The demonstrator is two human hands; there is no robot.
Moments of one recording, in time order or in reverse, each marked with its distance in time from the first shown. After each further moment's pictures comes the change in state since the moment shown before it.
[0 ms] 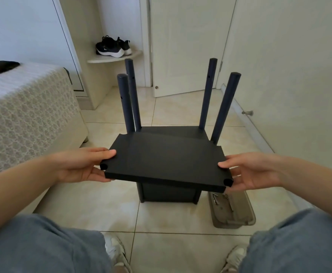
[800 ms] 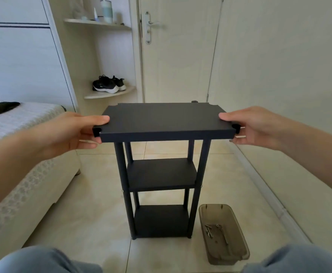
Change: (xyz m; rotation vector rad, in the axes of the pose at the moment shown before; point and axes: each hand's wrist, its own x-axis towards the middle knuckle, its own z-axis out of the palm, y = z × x) left_hand -0.066 0.144 0.032 0.189 0.252 0.471; right_hand -0.096 -0.126 -0.010 -0.151 0.269 -0.640
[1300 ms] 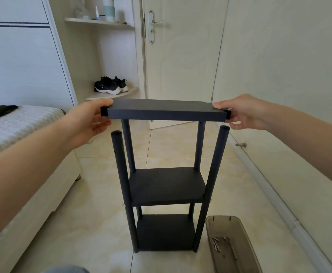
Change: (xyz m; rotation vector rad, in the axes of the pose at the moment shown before) left_hand 0.088 0.017 0.006 -0.254 0.260 0.006; right_hand 0.109 -0.037 0.012 -0.208 0.093 0.027
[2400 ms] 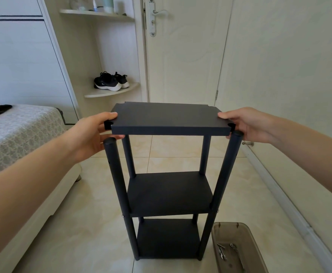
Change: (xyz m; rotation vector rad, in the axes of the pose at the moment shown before) left_hand 0.043 -0.037 0.008 -0.004 -0.124 -0.047; right_hand 0.059 0.041 0.004 0.196 -0.149 0.070
